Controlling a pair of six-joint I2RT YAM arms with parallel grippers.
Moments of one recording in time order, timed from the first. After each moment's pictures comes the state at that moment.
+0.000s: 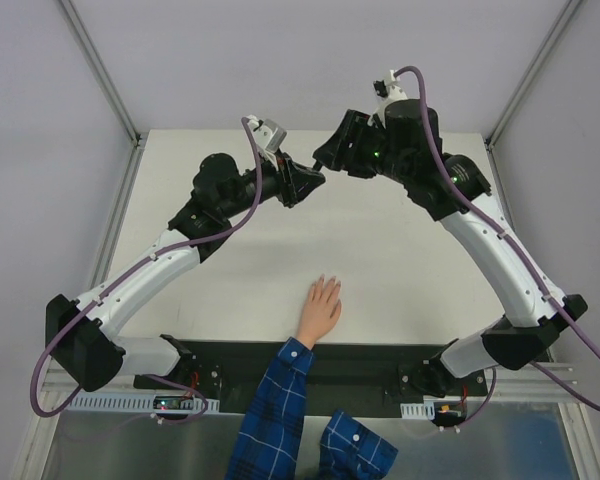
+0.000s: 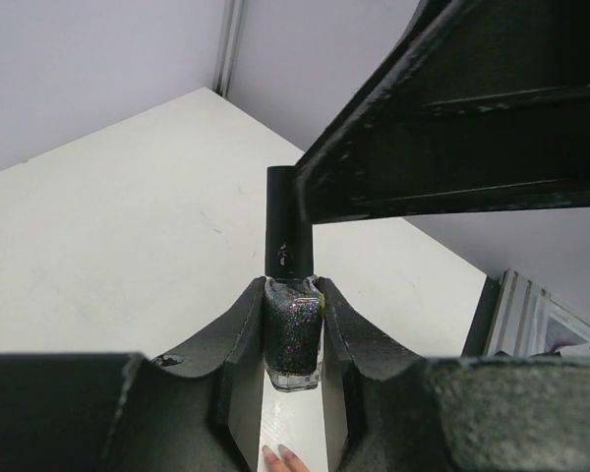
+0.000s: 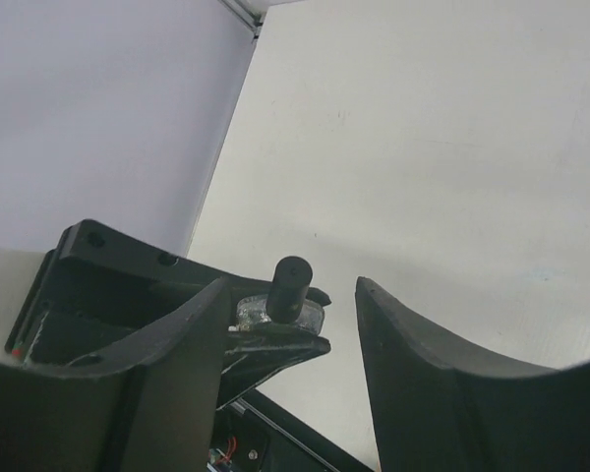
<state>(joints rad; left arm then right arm) -0.64 1.27 1.14 0.18 0.39 -0.33 0.68 1.46 1.85 -0.74 -0.02 0.64</state>
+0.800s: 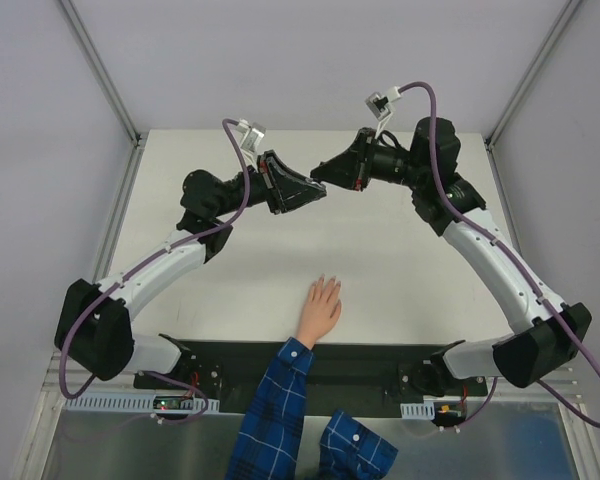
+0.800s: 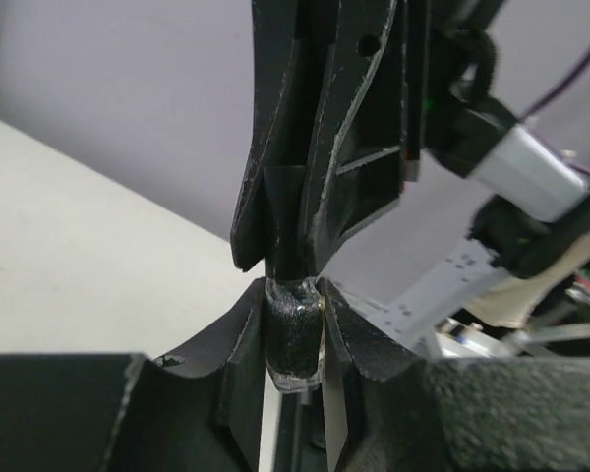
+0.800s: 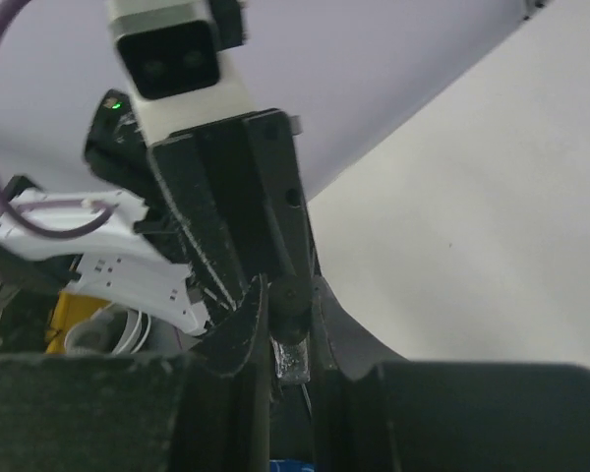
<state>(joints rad) -0.53 1.31 0.96 0.71 0.76 -0.82 0.52 1.35 1.43 -0.16 -0.72 0.59</state>
